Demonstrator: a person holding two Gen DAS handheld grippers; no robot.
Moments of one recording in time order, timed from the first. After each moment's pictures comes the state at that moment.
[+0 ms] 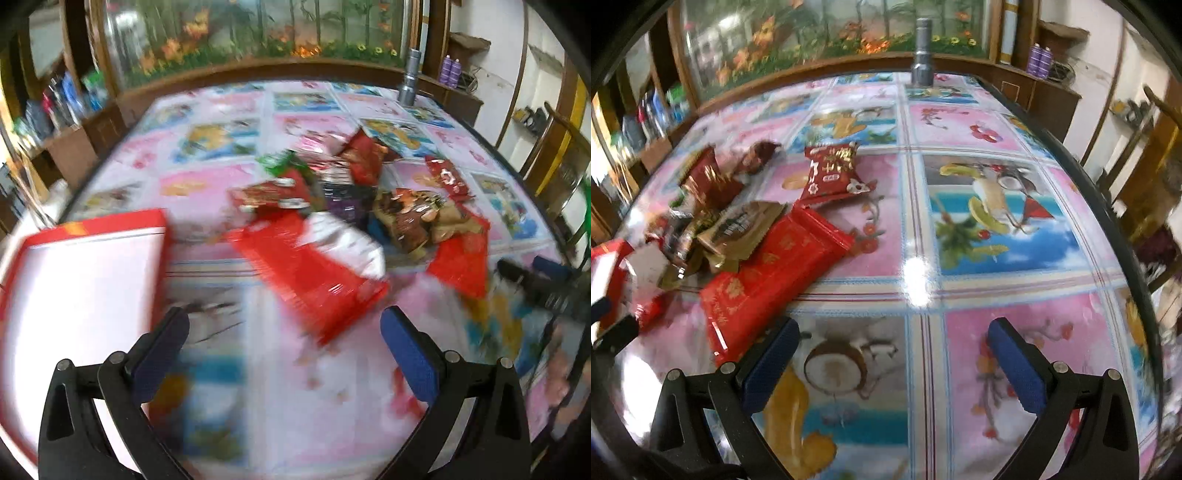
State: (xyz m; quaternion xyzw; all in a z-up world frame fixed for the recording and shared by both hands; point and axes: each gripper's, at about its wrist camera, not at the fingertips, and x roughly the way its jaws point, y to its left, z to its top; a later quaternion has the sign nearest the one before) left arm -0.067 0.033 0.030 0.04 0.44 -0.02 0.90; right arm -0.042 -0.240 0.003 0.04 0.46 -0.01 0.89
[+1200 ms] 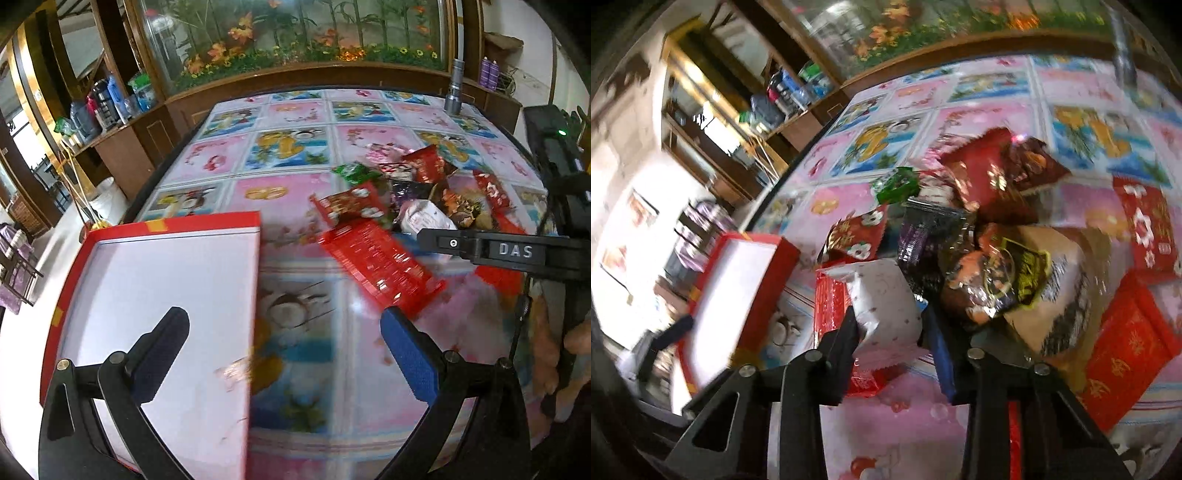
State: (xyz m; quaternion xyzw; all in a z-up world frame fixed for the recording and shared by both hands) left arm -0.068 0.054 0.053 0.05 0.45 0.06 0.89; right arm 0.019 -0.110 0.009 0.12 0.49 0.29 0.81
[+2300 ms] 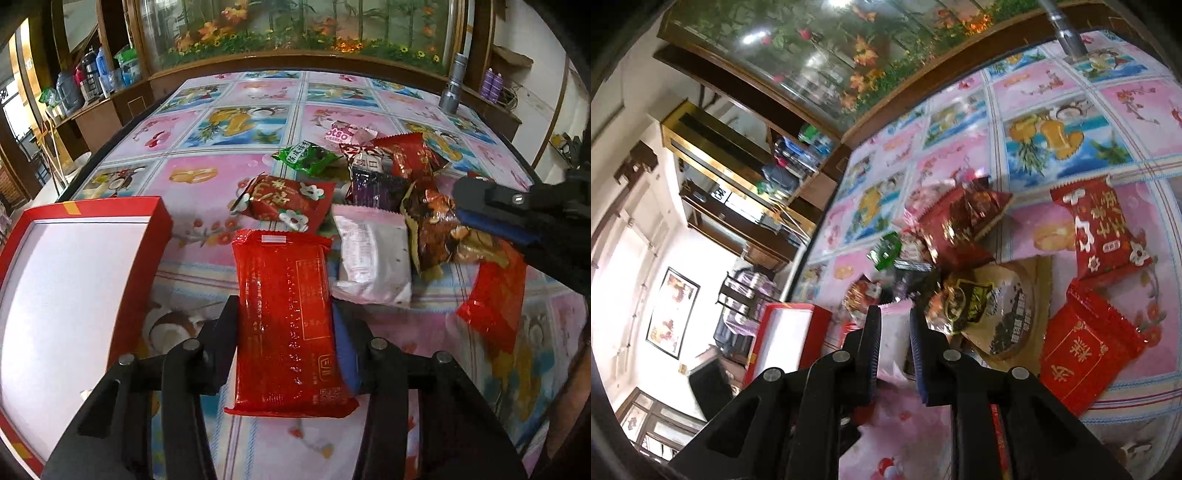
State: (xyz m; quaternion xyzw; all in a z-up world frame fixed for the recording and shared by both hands) left arm -0.034 0.019 0.008 -0.01 0.45 0.05 0.89; right arm 0.032 -0.170 0.022 0.26 0.45 0.30 0.80
